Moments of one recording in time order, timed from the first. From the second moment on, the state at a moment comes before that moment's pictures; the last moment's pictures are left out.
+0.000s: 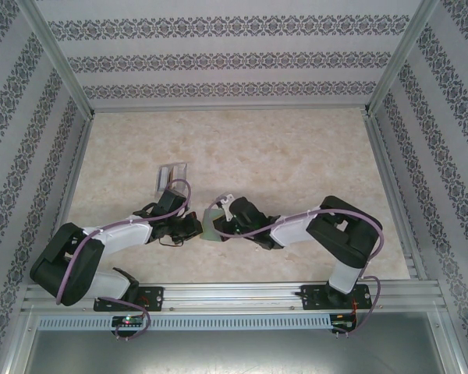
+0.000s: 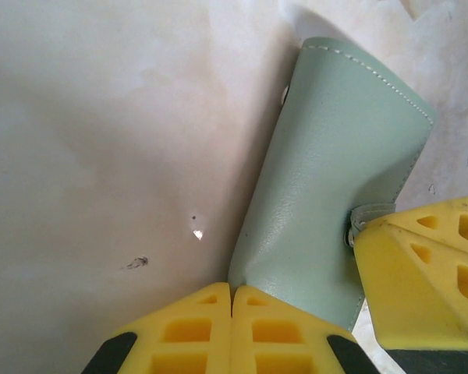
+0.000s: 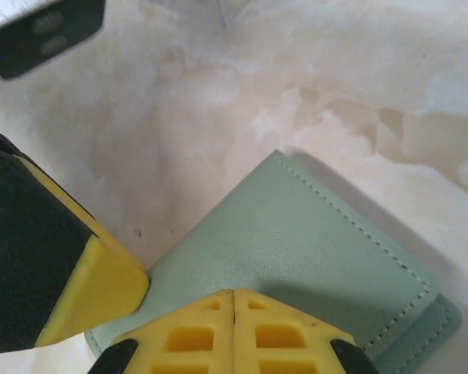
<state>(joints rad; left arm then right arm) -0.49 1.36 0.49 -0.16 0.37 -0.91 0.93 1.75 0.68 0.41 -0.12 0.43</state>
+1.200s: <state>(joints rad) -0.49 1.34 0.49 -0.19 0.34 -0.91 0.89 1.75 0.89 -0.01 -0.27 0.41</state>
